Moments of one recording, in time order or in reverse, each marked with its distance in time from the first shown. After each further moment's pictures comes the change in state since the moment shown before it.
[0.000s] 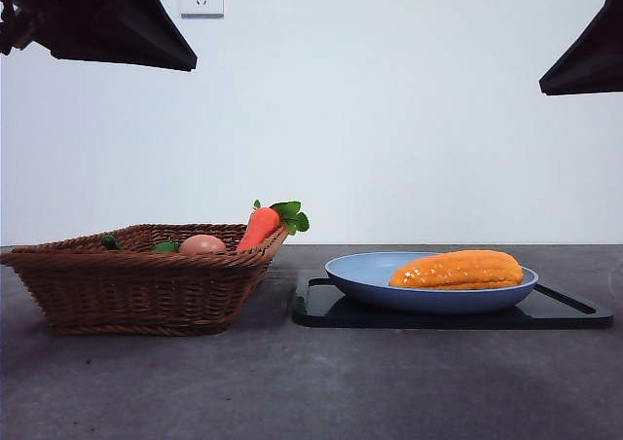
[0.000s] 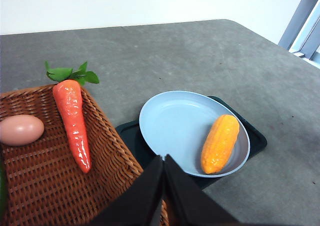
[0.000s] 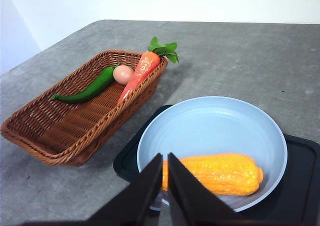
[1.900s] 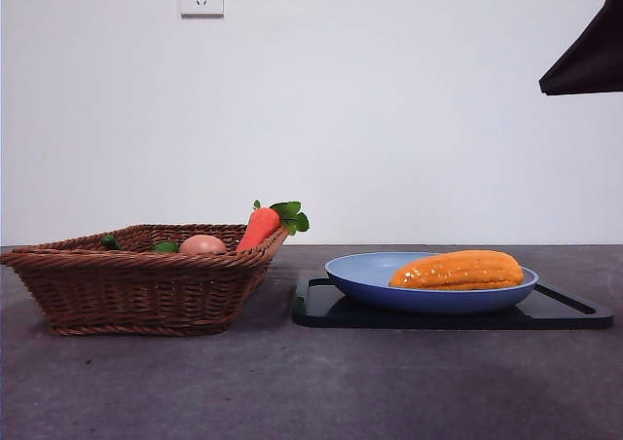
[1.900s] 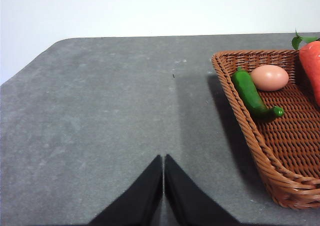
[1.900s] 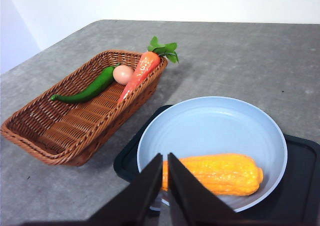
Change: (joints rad) left arm 0.622 -0.945 -0.563 -0.282 -0.071 0.205; right arm 0.000 0.000 0.000 0.000 0.000 0.000
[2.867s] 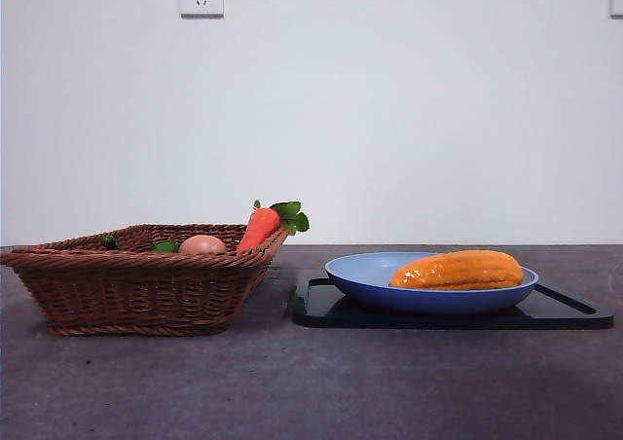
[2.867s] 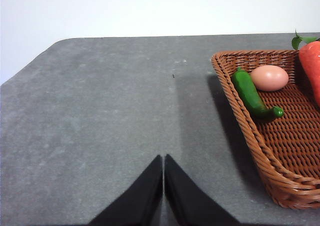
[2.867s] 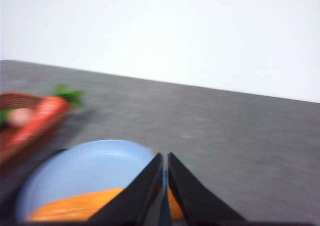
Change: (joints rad) left arm 0.000 0.000 0.000 0.000 0.001 0.000; right arm -0.237 -0.269 -0.068 -0.001 0.160 -0.153
